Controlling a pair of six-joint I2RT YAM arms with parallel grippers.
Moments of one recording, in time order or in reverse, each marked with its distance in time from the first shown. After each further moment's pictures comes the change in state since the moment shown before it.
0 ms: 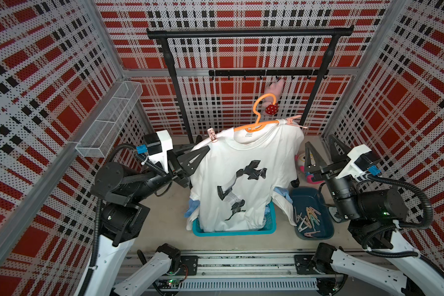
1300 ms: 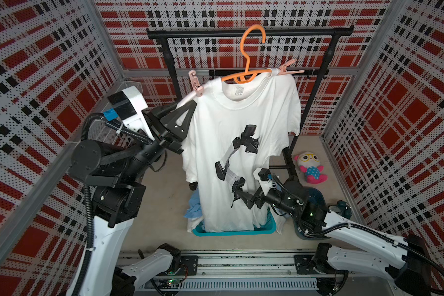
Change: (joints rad) left arm 0.000 0.208 0.310 0.068 -0.185 -0.062; right arm 0.063 0.405 -0.244 0.025 -0.452 0.300
